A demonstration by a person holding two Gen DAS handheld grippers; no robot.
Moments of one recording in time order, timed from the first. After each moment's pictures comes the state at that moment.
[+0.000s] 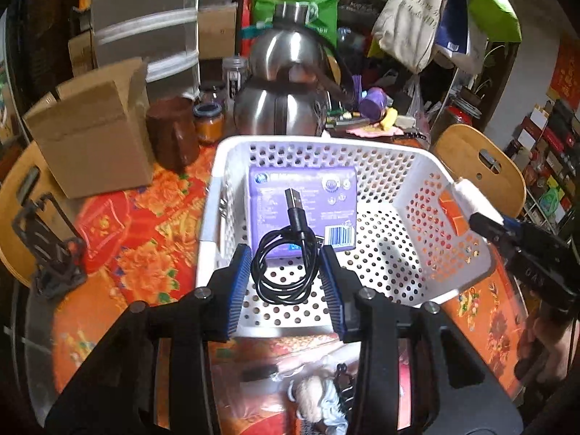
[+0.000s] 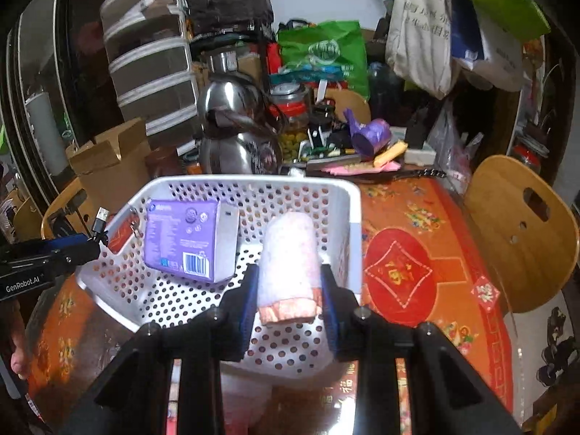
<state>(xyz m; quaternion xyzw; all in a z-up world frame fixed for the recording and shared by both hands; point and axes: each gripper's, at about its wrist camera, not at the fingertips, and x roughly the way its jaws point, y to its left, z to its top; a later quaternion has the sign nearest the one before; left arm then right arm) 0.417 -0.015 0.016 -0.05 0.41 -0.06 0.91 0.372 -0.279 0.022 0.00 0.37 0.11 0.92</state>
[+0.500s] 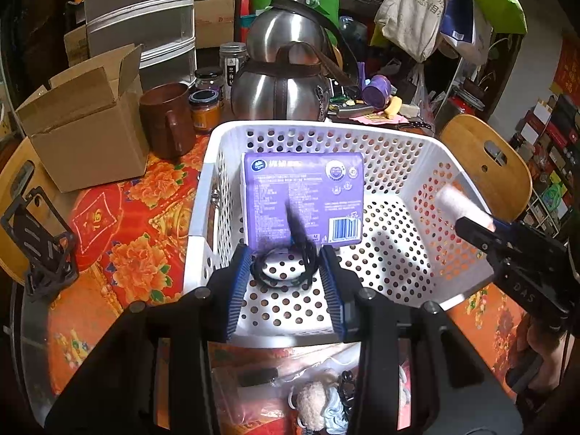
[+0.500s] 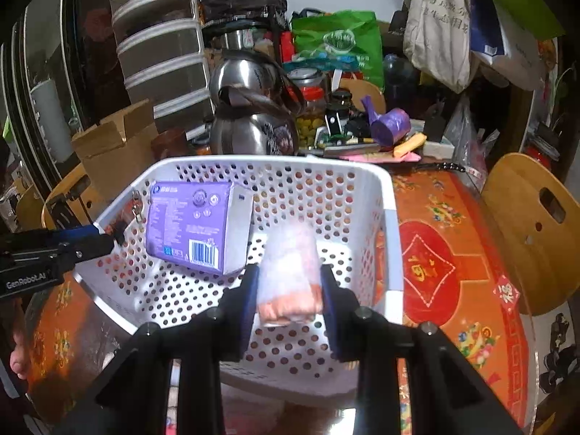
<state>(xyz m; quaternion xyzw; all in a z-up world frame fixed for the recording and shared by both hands) 0.423 -0.015 -0.006 -0.05 0.42 -0.06 0.90 0.374 -0.262 0.002 -0.01 0.37 0.13 0.92</state>
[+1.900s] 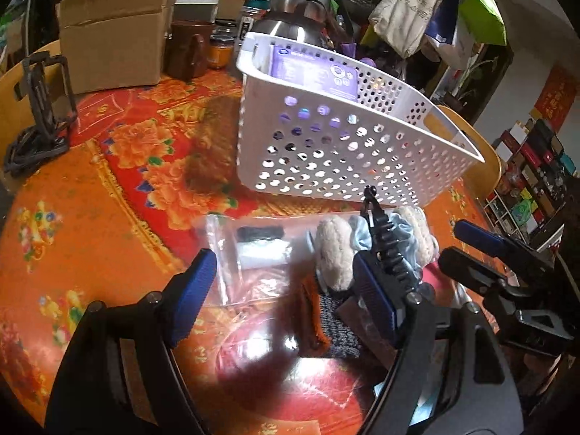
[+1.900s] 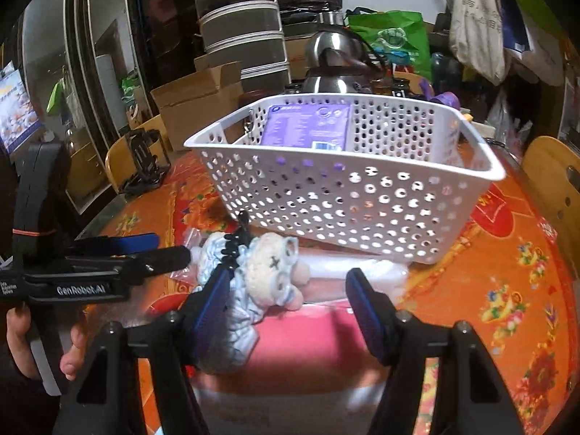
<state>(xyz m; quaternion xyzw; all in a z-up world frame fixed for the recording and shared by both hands) 0.279 0.013 -0.088 -0.12 0.41 -0.09 0.90 0.236 -0.200 -0.047 -0.02 0.37 0.22 0.90</state>
